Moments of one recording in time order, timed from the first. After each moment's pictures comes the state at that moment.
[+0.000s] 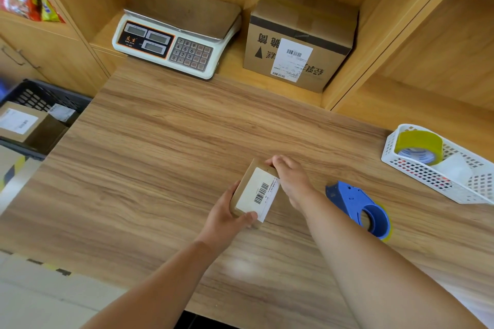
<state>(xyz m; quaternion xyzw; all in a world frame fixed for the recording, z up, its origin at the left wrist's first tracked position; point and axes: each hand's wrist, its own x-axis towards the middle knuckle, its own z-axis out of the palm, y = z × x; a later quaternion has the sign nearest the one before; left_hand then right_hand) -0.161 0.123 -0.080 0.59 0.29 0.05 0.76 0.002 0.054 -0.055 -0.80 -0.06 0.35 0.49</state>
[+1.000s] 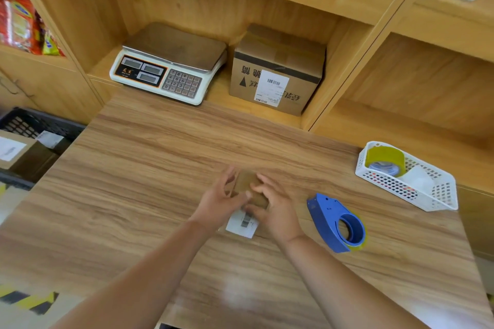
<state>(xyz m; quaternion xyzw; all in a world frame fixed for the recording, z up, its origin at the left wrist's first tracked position) -0.129 0.145 -0.029 0.67 0.28 0.04 0.69 -0.042 0.012 -0.034 -0.85 -0.34 0.14 0.39</state>
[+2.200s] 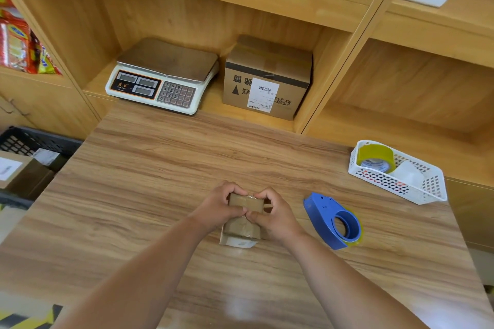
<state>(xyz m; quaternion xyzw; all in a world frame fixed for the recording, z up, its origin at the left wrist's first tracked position) -0.128 0.151 -0.020 0.75 0.22 -0.02 0.63 -0.053 0.000 -0.011 -0.81 -0.19 0.31 0.46</state>
